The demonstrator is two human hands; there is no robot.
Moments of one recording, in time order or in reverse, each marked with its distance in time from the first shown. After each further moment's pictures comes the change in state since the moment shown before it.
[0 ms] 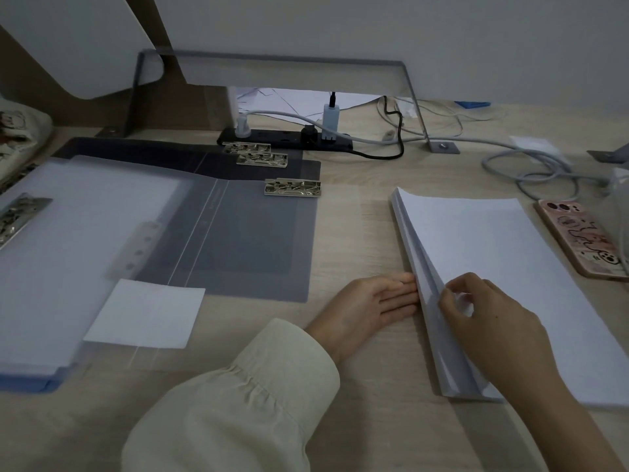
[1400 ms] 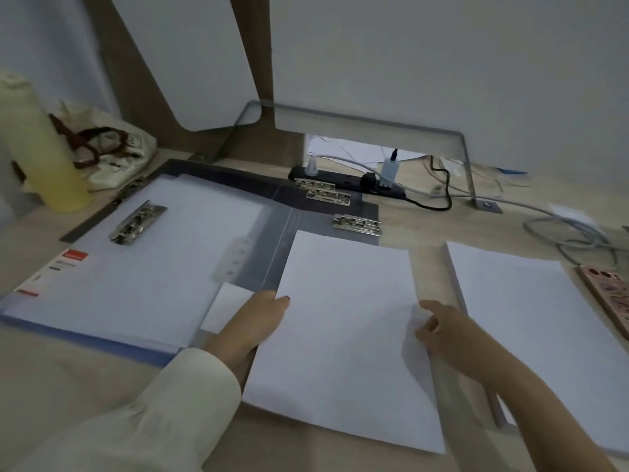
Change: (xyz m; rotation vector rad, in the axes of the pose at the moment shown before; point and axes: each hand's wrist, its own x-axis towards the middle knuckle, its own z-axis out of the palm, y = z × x) left_hand -0.125 0.052 -0.147 0.749 0.708 0.003; right_hand 0.006 -0.092 0.024 0.090 -0.466 -0.071
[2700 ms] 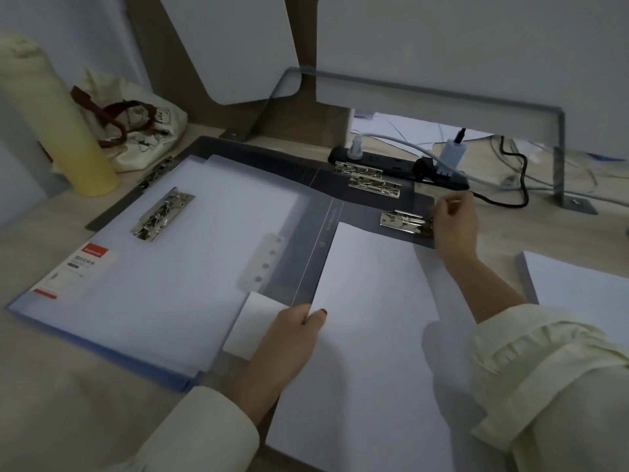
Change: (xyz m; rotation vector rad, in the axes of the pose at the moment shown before) left_hand 0.009 -0.005 0.005 -0.098 0.089 0.038; right_hand 0.195 -0.071 -0.005 0.674 0.632 -0.101
